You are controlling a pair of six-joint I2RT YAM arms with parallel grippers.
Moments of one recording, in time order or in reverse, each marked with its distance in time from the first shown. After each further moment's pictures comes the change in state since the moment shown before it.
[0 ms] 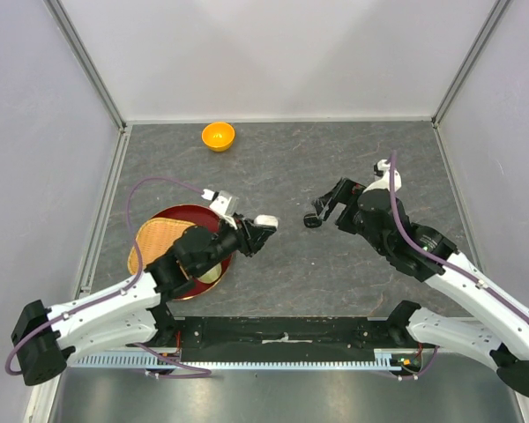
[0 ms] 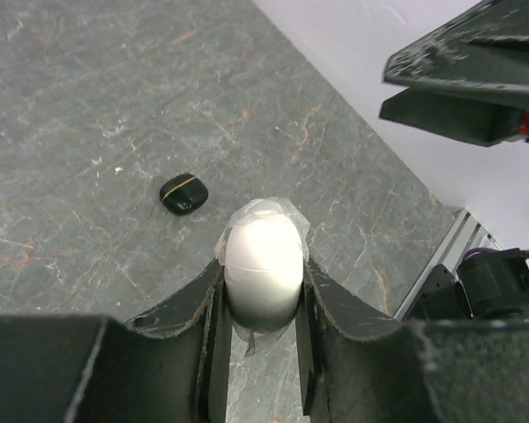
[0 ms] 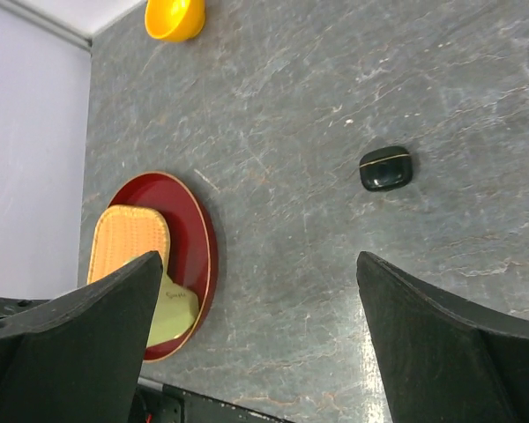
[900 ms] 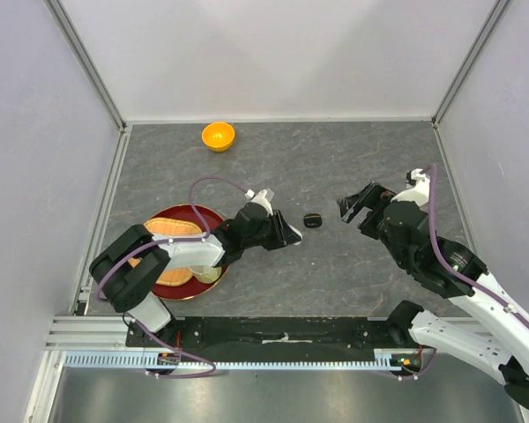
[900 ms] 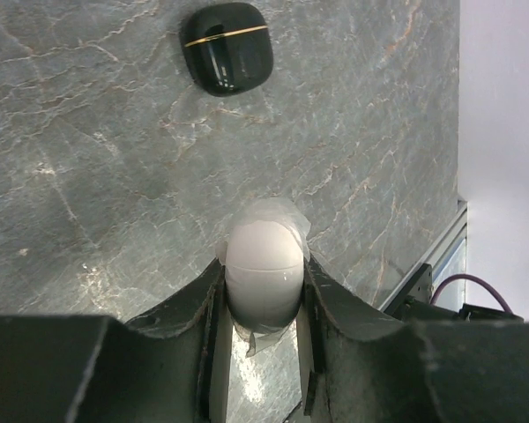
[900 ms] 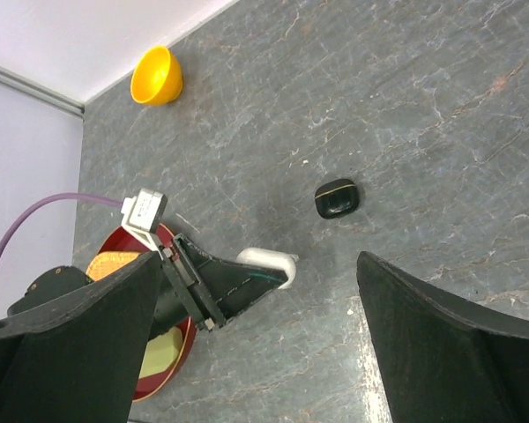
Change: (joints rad) left arm 0.114 0.762 0.203 0.079 0.240 -0.486; right arm -0.010 -0.167 0.002 -0.118 0.172 0.008
